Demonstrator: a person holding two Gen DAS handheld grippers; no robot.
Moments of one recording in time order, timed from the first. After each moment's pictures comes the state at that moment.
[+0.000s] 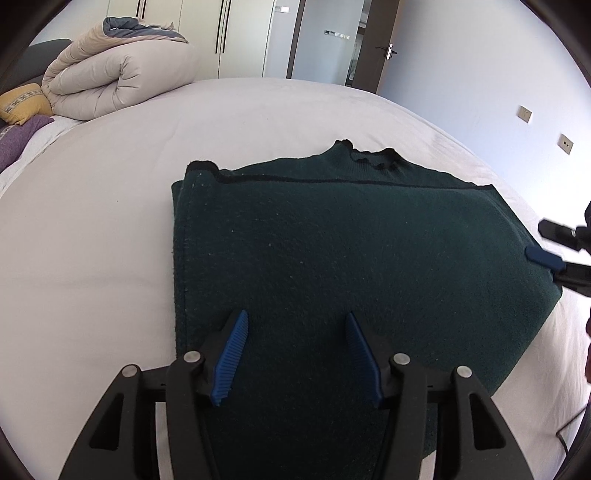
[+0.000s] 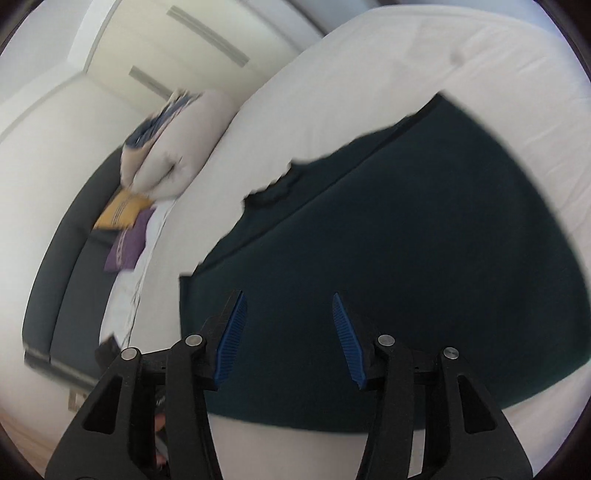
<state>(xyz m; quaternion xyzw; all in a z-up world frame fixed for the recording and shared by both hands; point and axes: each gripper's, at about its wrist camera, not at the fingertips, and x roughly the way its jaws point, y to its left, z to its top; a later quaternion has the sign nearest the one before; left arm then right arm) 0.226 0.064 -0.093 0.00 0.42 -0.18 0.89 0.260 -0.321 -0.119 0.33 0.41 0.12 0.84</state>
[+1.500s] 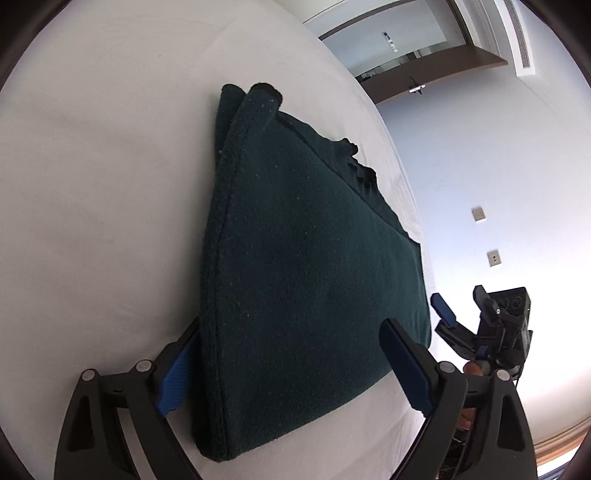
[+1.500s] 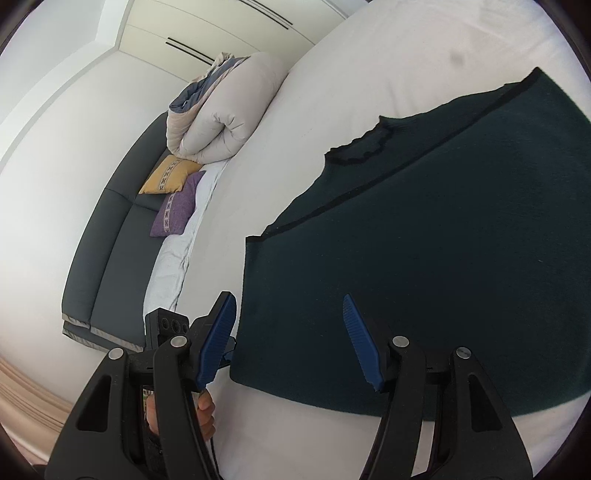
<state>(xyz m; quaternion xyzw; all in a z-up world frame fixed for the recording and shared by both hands) 0.238 0.148 -0.115 -0.33 0.53 -0.28 0.73 0.272 -0.270 -0.081 0.36 0.42 0.22 0.81</state>
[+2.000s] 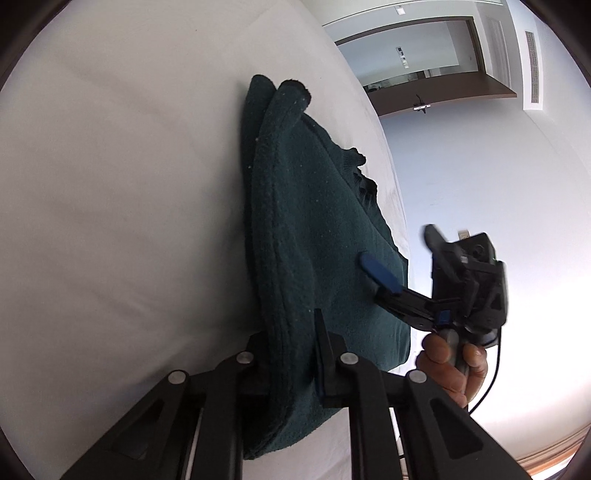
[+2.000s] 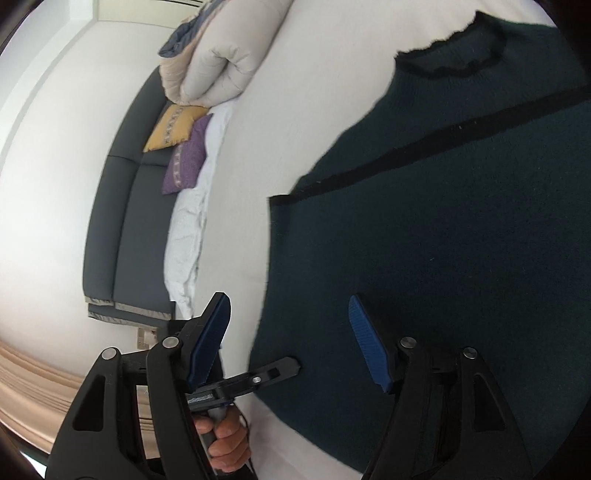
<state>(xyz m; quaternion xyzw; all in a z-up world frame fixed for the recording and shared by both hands) 0.239 0.157 -0.130 -0.38 0.53 -0.28 0.70 0.389 -0.164 -0.140 0.36 0.53 0.27 0.72</state>
